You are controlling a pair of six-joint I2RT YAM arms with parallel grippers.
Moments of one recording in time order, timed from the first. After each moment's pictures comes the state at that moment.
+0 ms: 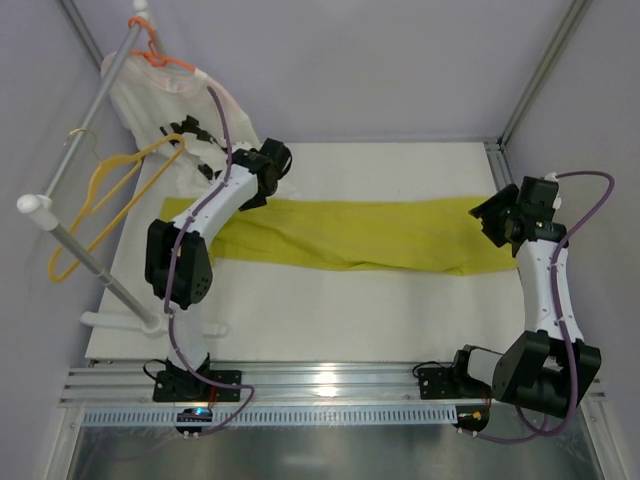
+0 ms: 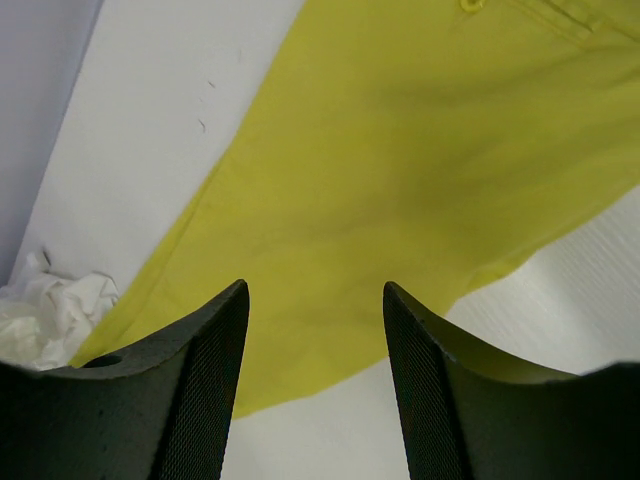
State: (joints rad) left arm -0.41 1.98 1.78 -1.13 -0.79 -0.76; right arm -0.29 1.21 1.05 -0.57 -0.12 0.71
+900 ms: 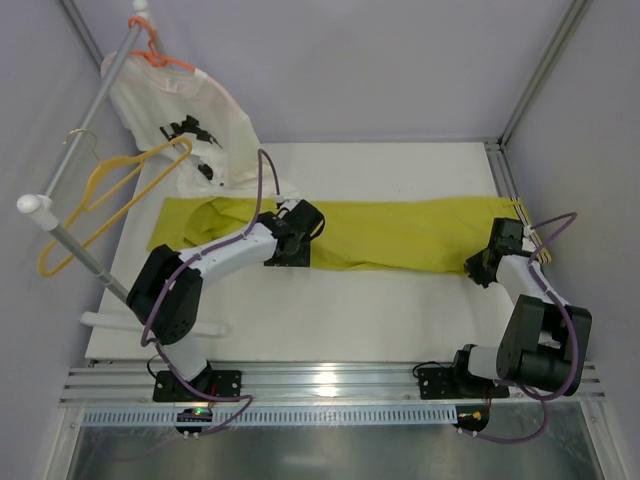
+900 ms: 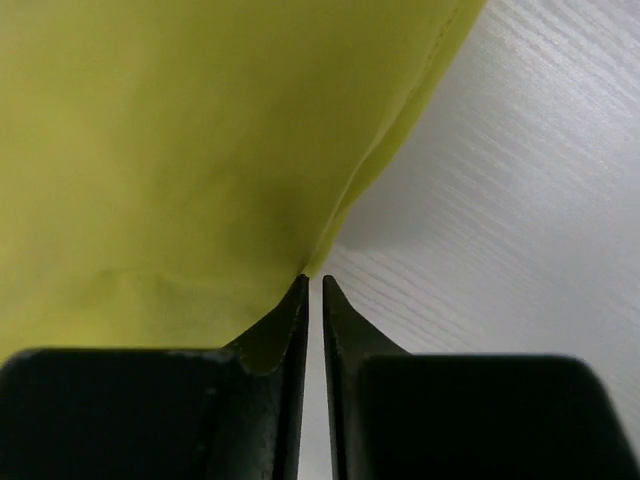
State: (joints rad) left arm -0.73 1.71 1.23 -0.73 -0.39 -0.65; right arm -0.28 1.29 0.65 -0.40 0.07 0.79
